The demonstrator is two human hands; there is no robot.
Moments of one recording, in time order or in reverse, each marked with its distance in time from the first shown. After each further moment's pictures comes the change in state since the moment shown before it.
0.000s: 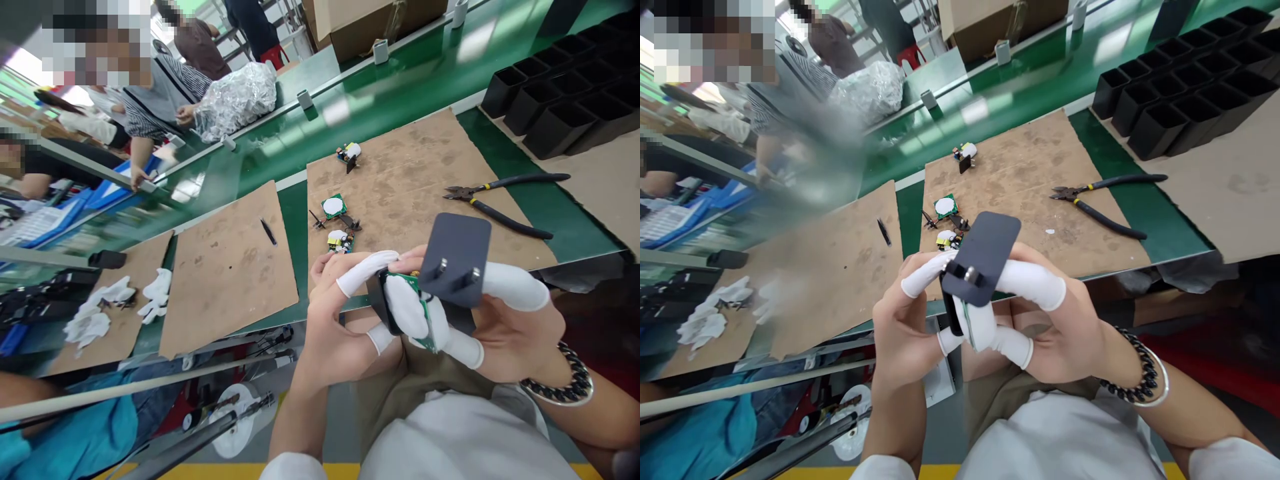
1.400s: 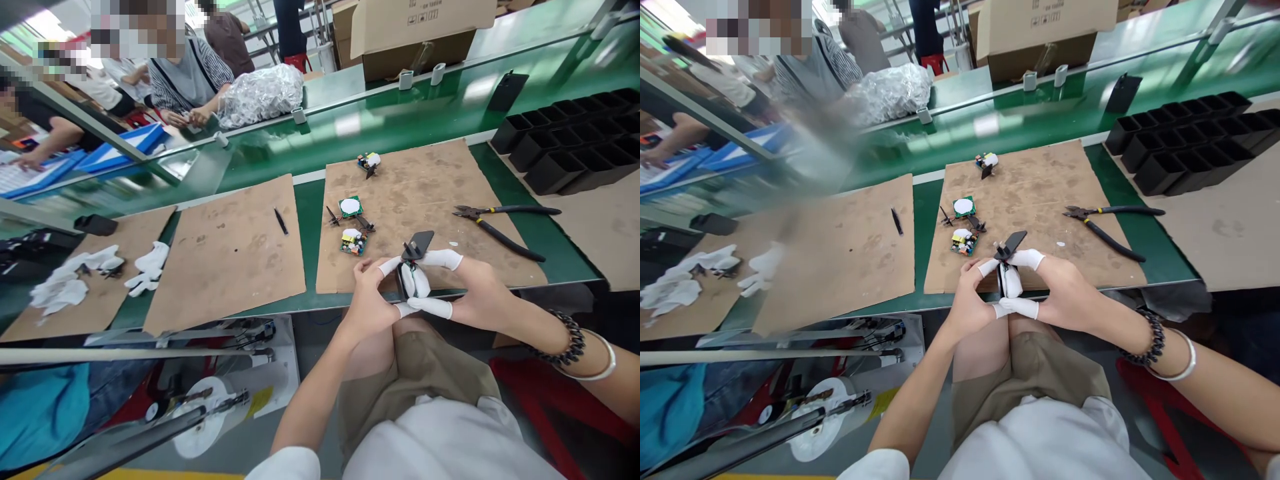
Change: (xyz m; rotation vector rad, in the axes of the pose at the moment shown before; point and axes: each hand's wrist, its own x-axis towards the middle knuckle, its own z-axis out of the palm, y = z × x) left_hand -0.016 -0.061 0.051 -0.017 -0.089 -0.301; right_hand 0.024 0.024 -0.026 -0.800 -0.362 -0.383
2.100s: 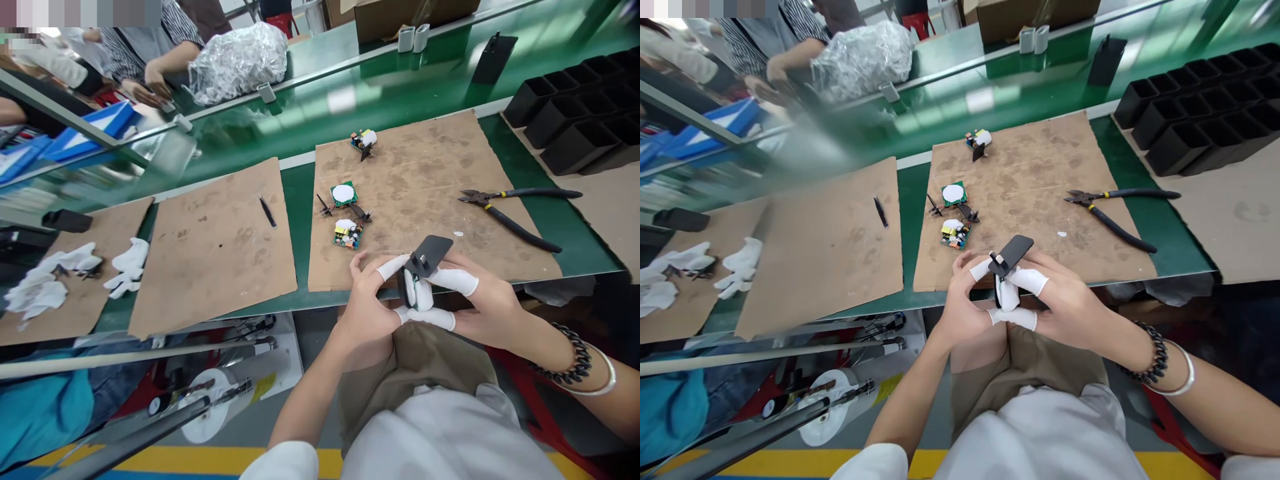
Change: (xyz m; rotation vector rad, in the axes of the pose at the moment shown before) left_hand -0.009 -0.004 0.001 0.075 0.009 0.122; right_hand -0.009 -0.010 0.005 0.033 -0.009 0.012
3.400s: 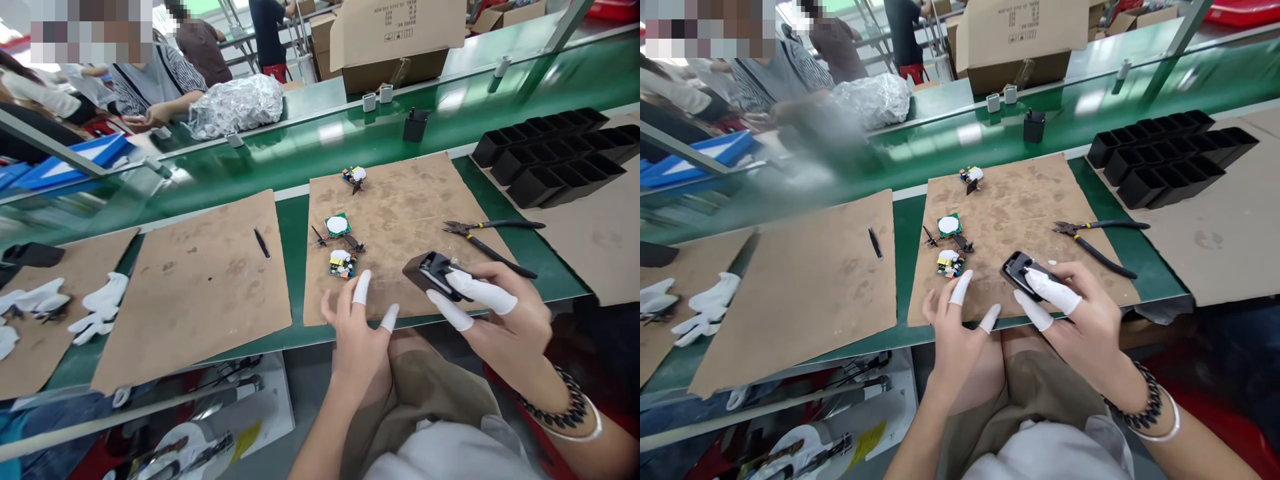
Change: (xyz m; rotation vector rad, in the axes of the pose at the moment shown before) left_hand -0.009 0.001 0.013 0.406 0.315 -0.109; right_hand 0.000 0.001 0.010 -0.349 0.393 0.217
